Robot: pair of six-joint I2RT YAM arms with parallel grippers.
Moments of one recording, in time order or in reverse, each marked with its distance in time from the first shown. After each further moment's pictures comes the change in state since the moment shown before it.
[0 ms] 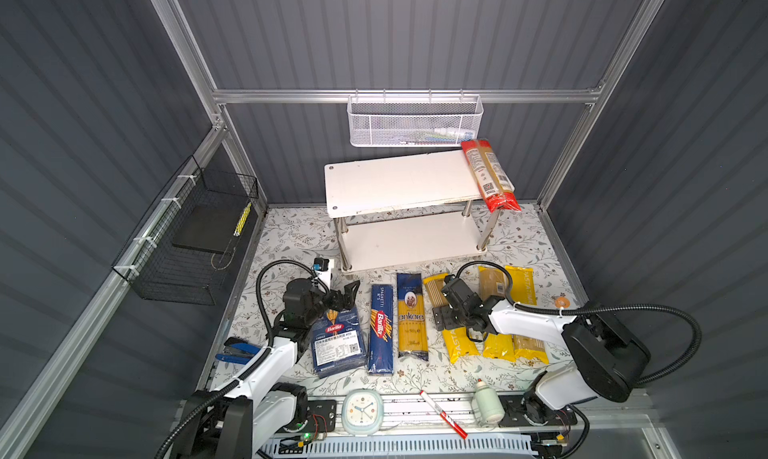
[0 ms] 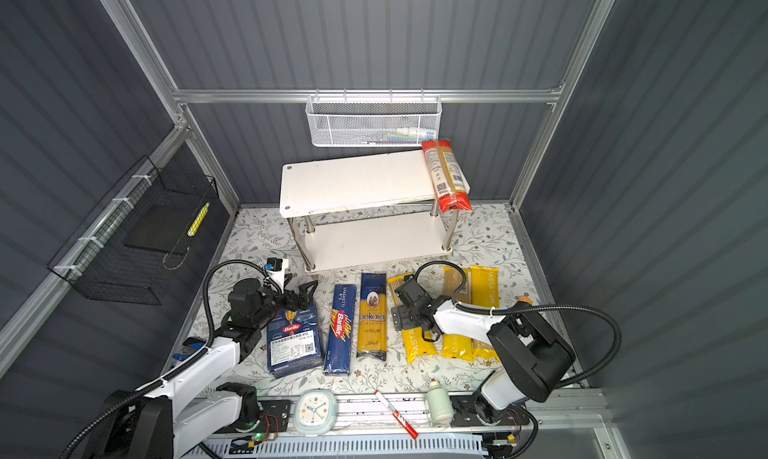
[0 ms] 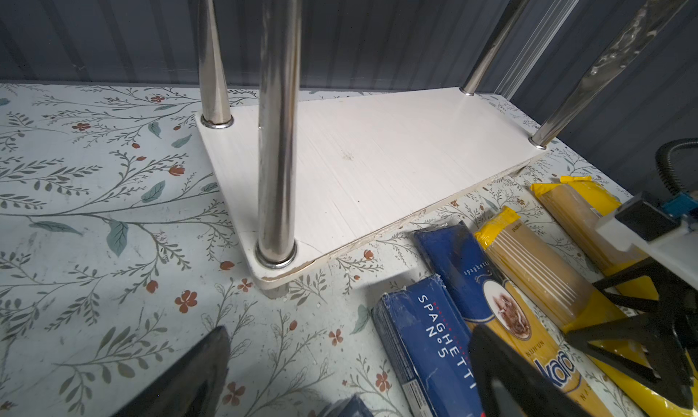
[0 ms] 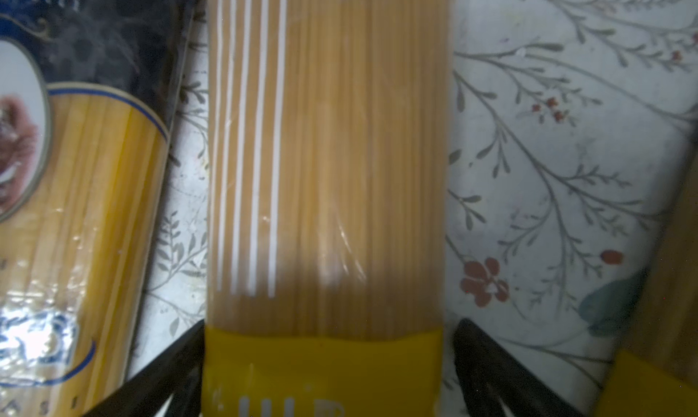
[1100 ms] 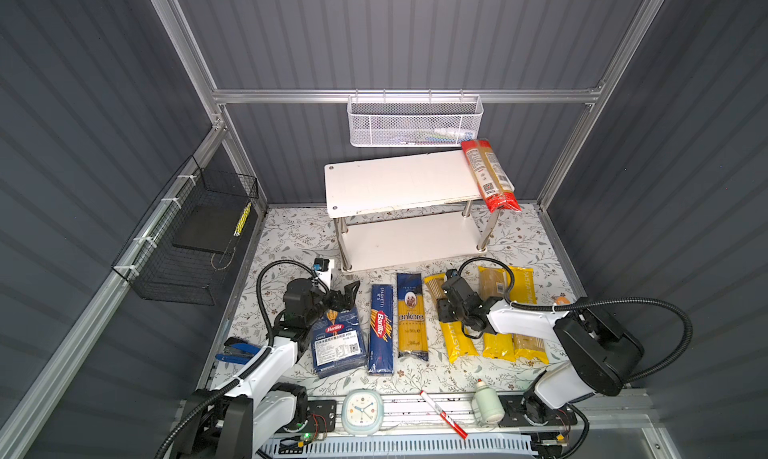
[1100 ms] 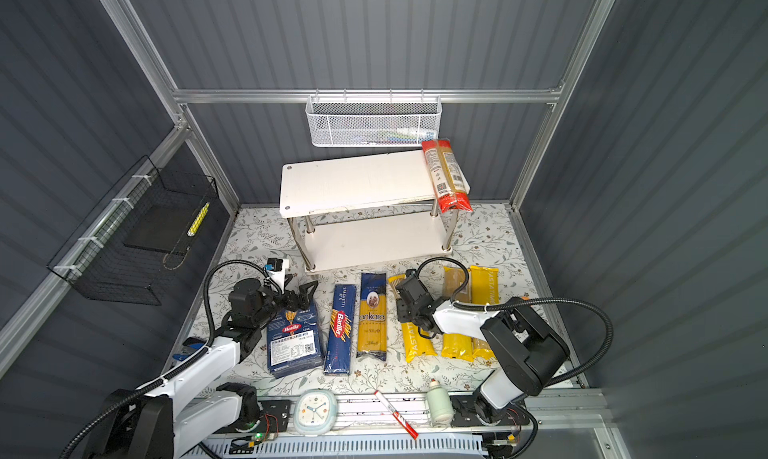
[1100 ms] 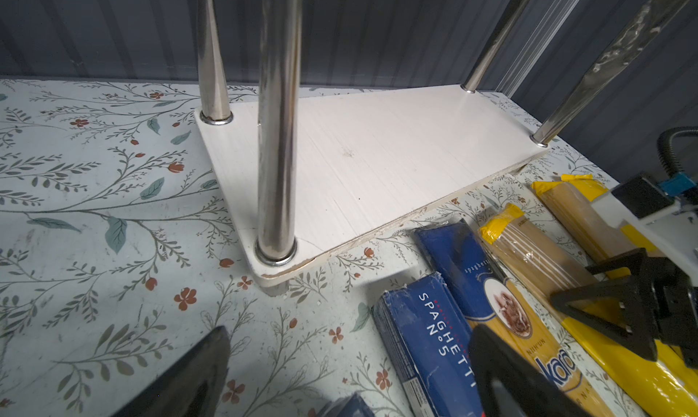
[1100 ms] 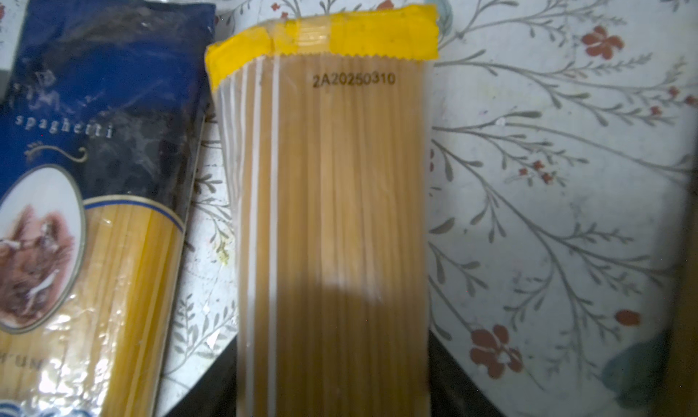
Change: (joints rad) left arm 0.000 0.006 0.000 -0.002 0.000 0.000; right arm -0.012 0.027 -0.030 0.175 0.019 0.063
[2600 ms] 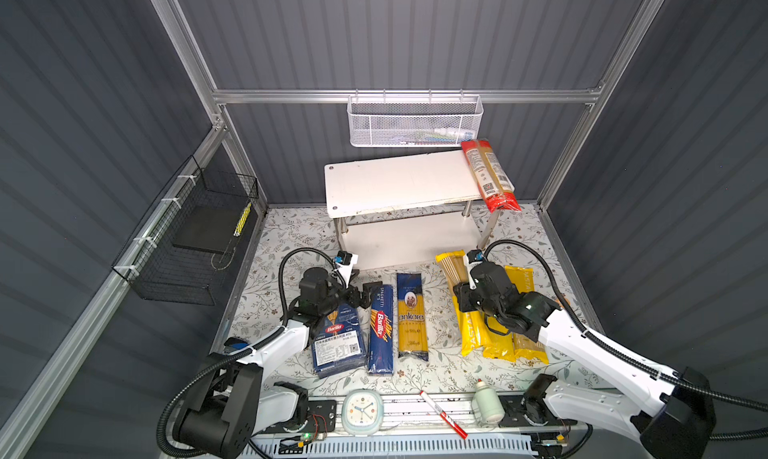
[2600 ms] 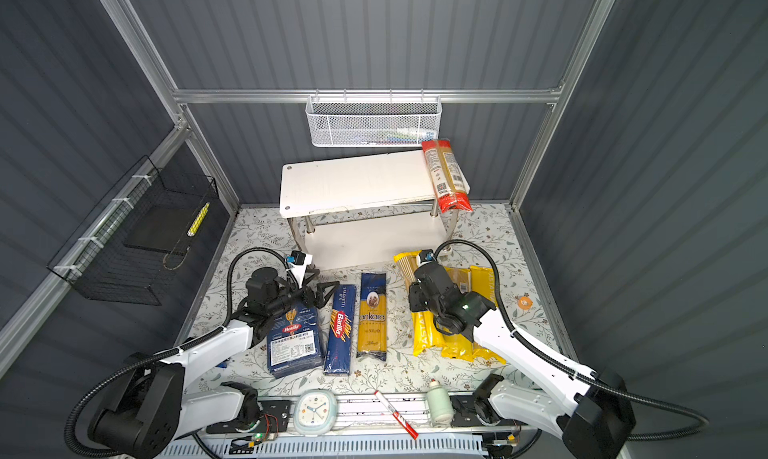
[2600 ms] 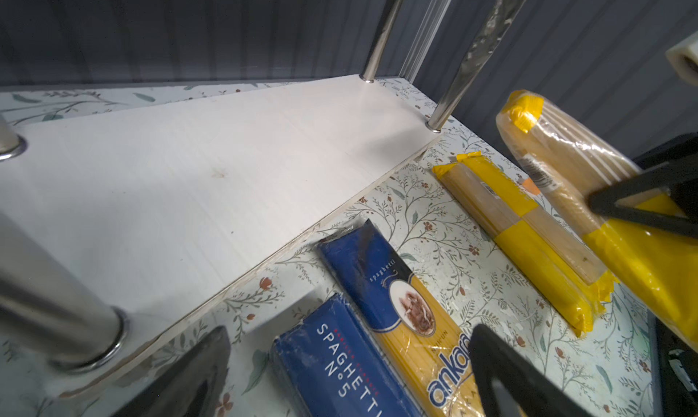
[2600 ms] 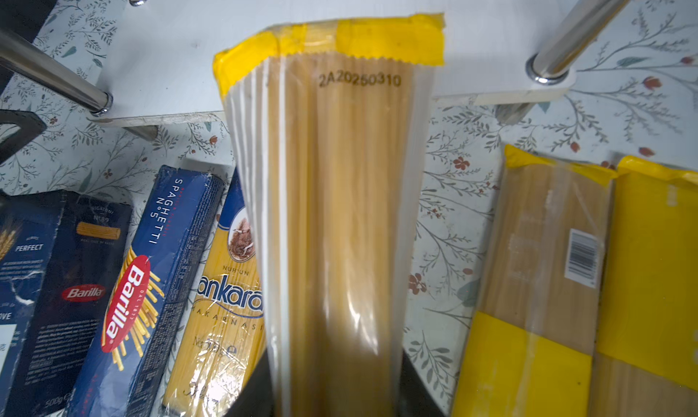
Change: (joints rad) left arm -0.135 0.178 0.106 0.097 0.187 -0.018; right arm 0.001 -0.472 0.203 -0.461 0.009 -0.046
